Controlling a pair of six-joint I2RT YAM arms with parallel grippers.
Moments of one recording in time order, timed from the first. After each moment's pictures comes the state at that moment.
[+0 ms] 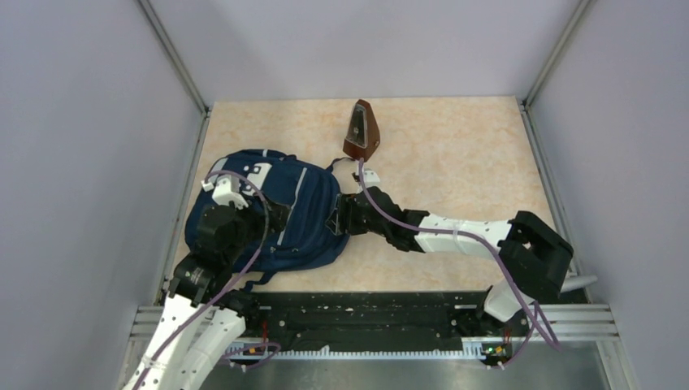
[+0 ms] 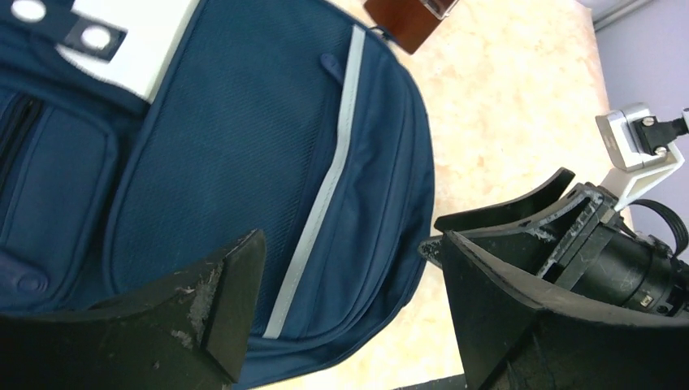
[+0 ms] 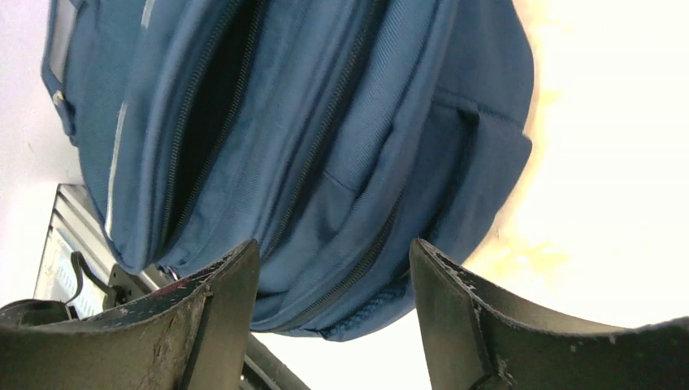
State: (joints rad) left arm -0.35 0.52 0.71 -0.55 -0.05 -0.59; right arm 1.01 1.55 0.92 0.12 0.15 0.72
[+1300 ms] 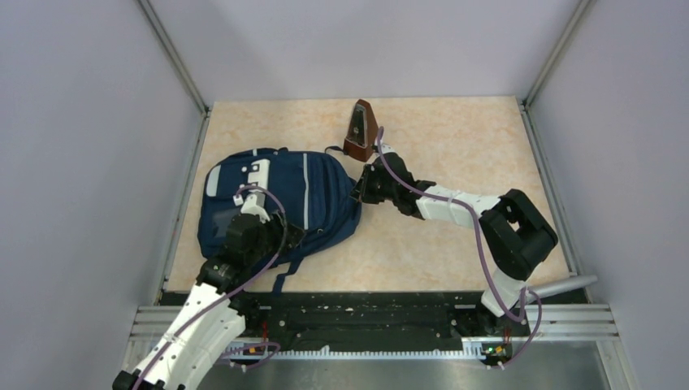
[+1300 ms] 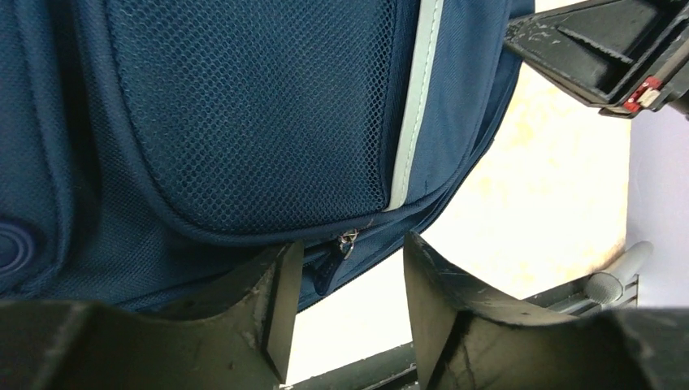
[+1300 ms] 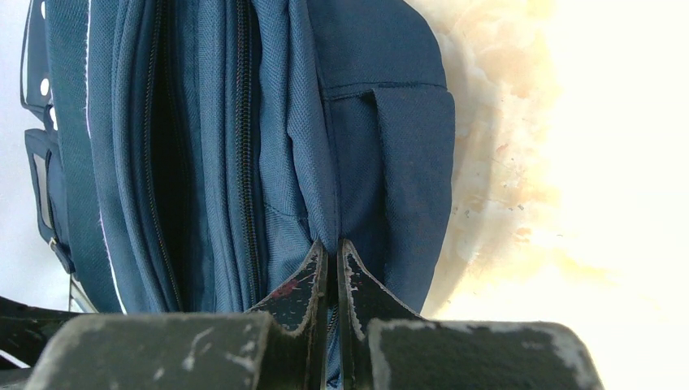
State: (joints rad) left arm -0.35 0.54 0.39 -0.39 0.13 -0.73; right arm 0.72 1.72 1.03 0.12 -0.07 0.73
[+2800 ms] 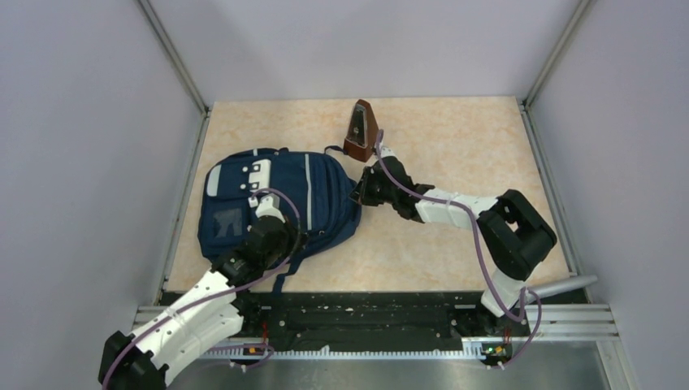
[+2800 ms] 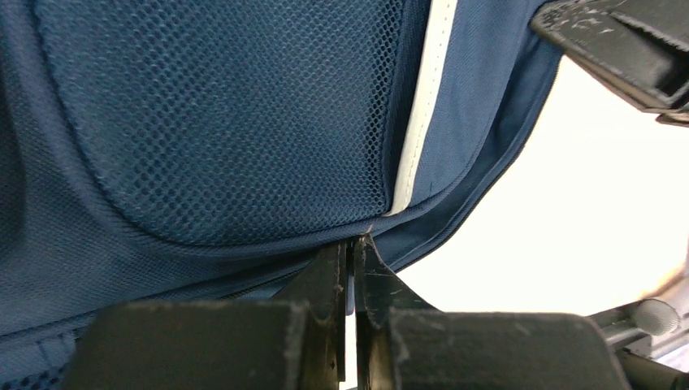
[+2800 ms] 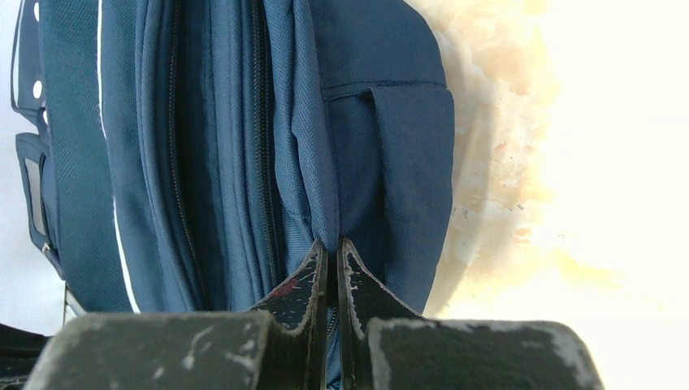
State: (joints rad) left arm -0.60 0.70 0.37 -0.29 -0.15 -0.82; right arm 0.73 1.73 1.01 0.15 -0.06 0.73
